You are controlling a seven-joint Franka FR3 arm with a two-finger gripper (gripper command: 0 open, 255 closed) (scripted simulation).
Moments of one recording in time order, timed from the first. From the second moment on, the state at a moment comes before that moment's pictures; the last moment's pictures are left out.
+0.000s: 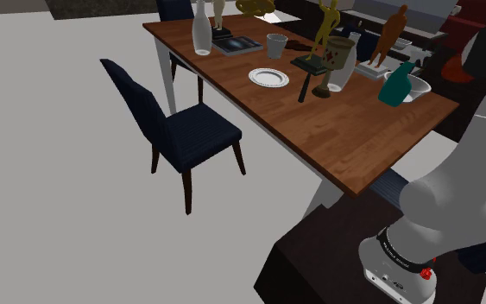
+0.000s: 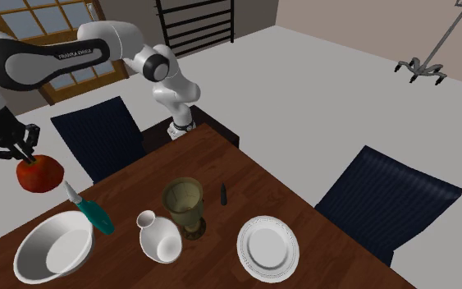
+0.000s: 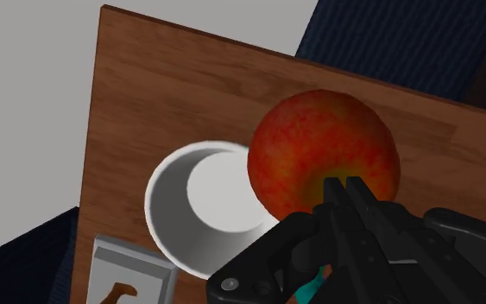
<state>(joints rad) -0.72 0.40 -0.71 -1.06 0.24 1.47 -1.64</state>
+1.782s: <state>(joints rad) -0.67 0.37 -0.72 -1.47 0.22 1.83 -1.69</state>
